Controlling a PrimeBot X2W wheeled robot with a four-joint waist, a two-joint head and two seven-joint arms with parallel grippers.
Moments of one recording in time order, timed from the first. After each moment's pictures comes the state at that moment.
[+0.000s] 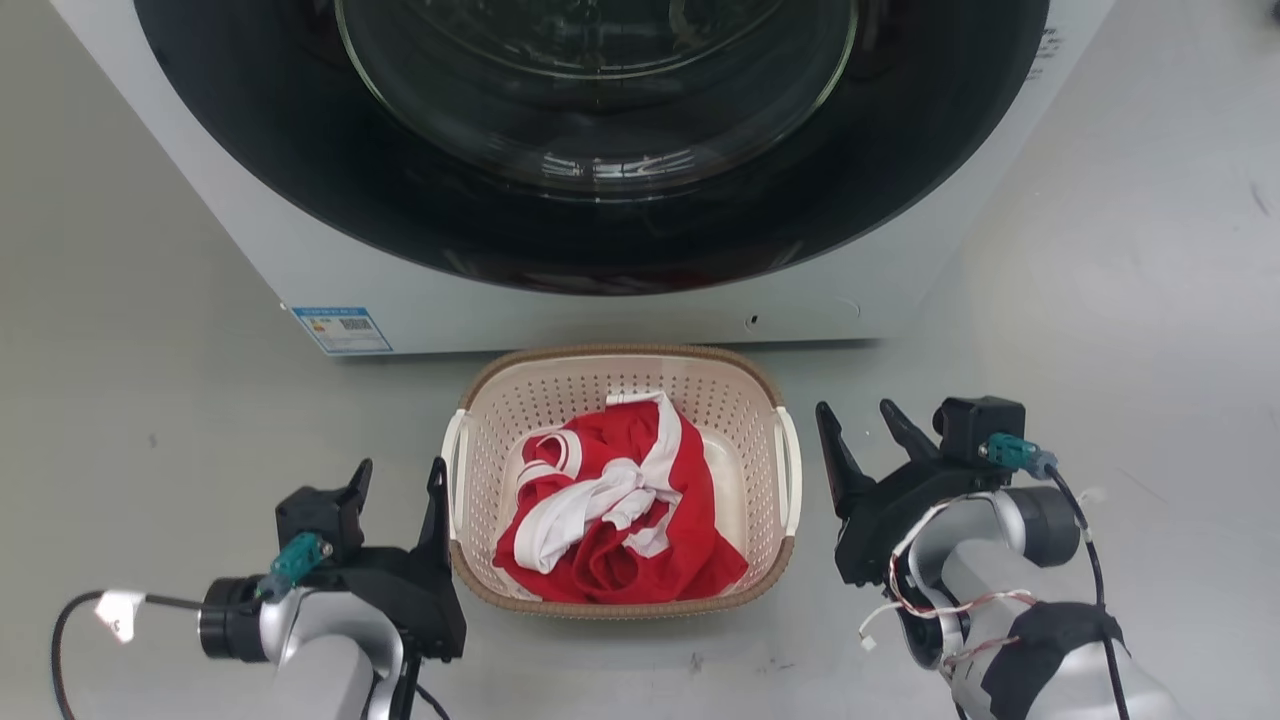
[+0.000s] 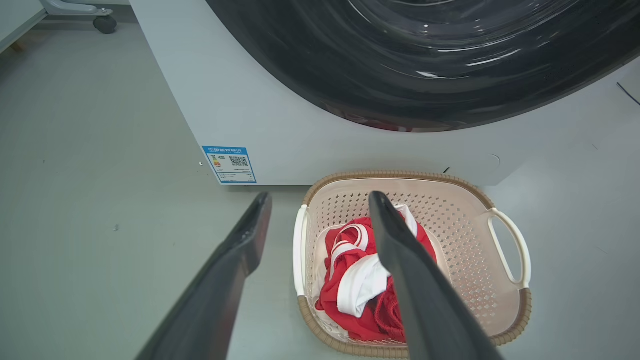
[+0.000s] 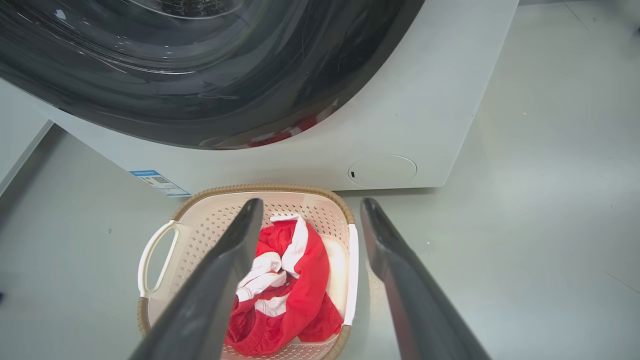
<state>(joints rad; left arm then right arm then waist) -0.58 0.12 -0.43 0.84 -0.56 0.08 -0.25 -0.84 -0.10 0.90 1.00 0.94 -0.07 -0.25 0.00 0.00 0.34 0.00</state>
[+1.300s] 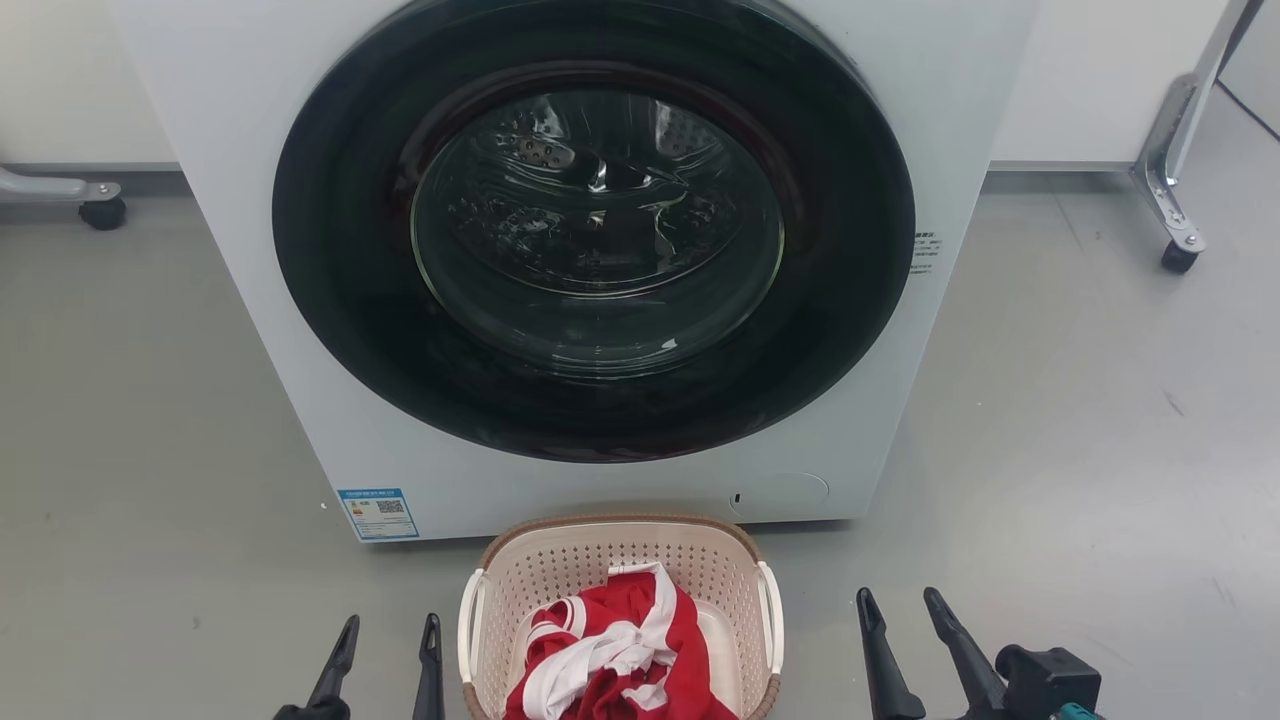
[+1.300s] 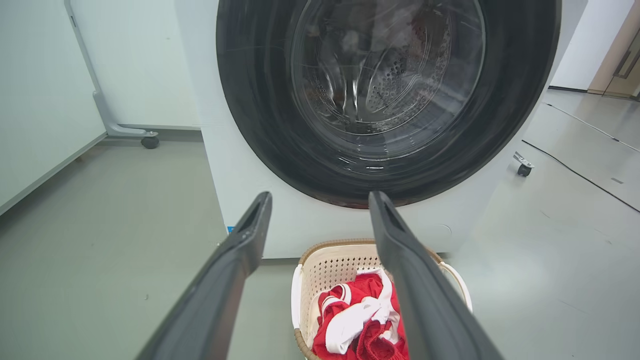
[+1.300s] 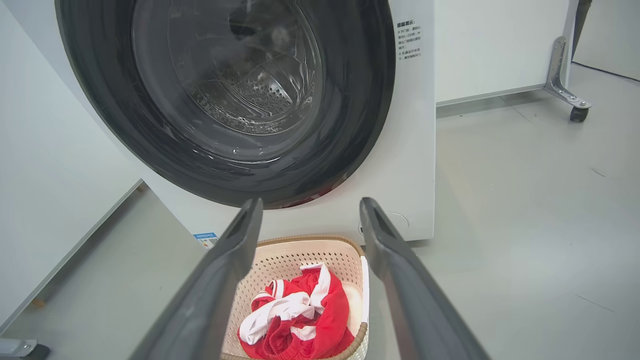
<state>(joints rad) -0.03 0.12 -0.26 0.27 -0.33 0.12 -0.25 -0.15 -0.13 0.48 0.34 0.53 -0.13 -0.25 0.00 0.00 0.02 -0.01</state>
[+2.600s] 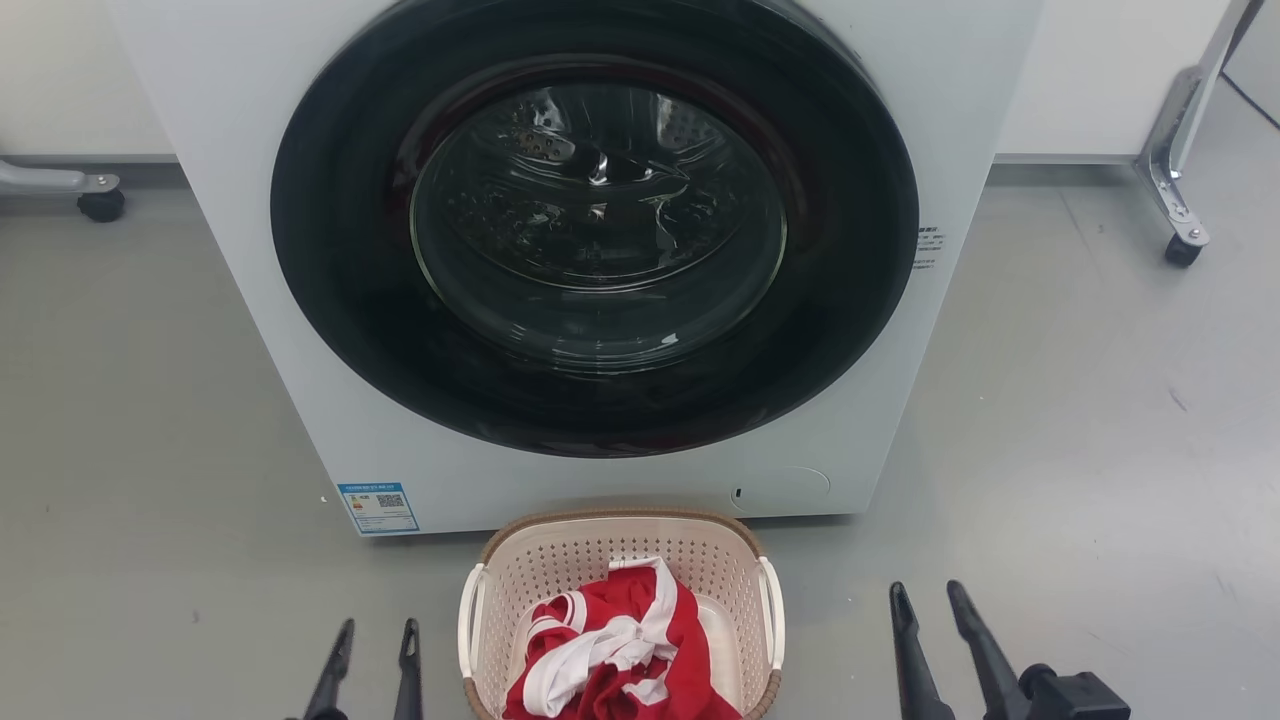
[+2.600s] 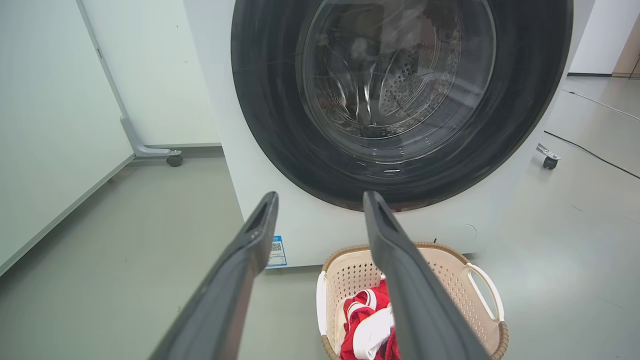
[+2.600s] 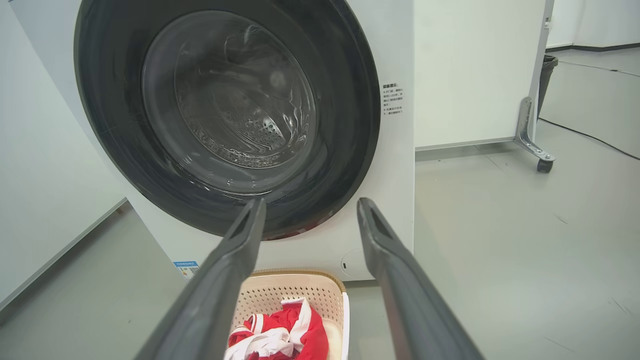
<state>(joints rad) 0.00 0.09 -0.18 0.23 -0.18 0.12 -0.25 -0.05 -0.06 0.32 0.17 0.31 -0.13 -0.25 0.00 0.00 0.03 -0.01</state>
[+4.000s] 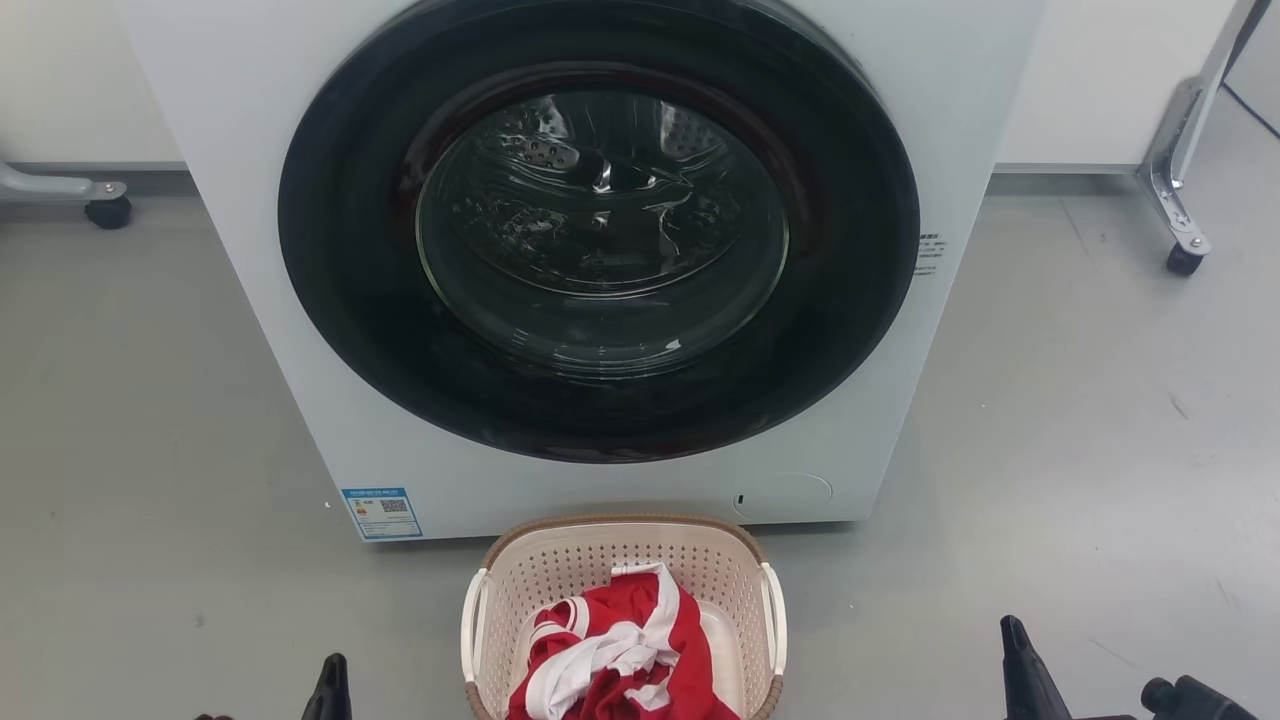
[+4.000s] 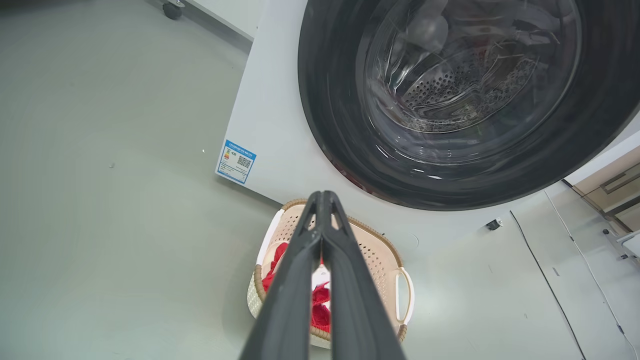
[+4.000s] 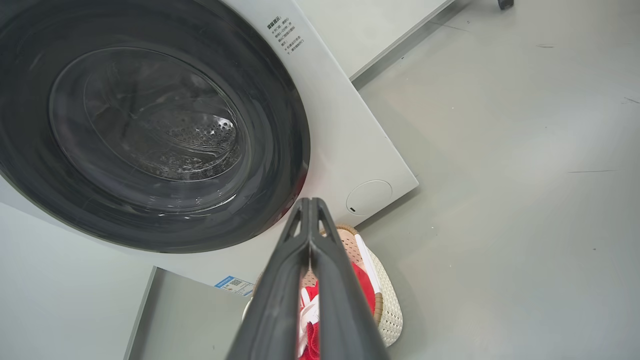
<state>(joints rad) 0.00 0.07 -0.08 0.29 -0.70 0.03 -0.11 -0.03 -0.06 0.15 0.25 0.79 -0.04 -0.11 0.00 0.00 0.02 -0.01</state>
